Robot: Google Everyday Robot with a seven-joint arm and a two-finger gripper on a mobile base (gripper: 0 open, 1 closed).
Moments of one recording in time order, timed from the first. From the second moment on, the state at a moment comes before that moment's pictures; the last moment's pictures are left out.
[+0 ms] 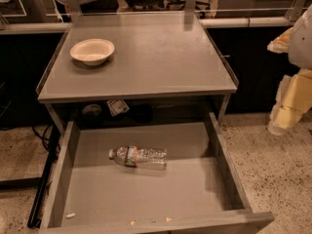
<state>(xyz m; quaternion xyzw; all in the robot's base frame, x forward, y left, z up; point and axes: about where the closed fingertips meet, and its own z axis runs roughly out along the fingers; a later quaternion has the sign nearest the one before) 0.438 -0.217 0.976 -0.60 0.78 -0.03 0.16</state>
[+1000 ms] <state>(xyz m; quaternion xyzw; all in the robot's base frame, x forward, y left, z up) 0.441 -0.198 0.945 -0.59 0.78 0.01 0.20</state>
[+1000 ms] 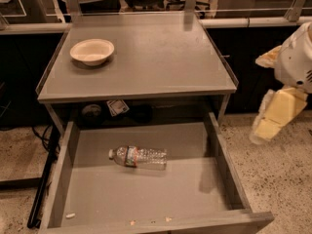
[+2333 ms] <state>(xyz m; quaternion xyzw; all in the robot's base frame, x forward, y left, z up) 0.418 -0.106 0.865 -0.58 0.77 0.06 0.25</state>
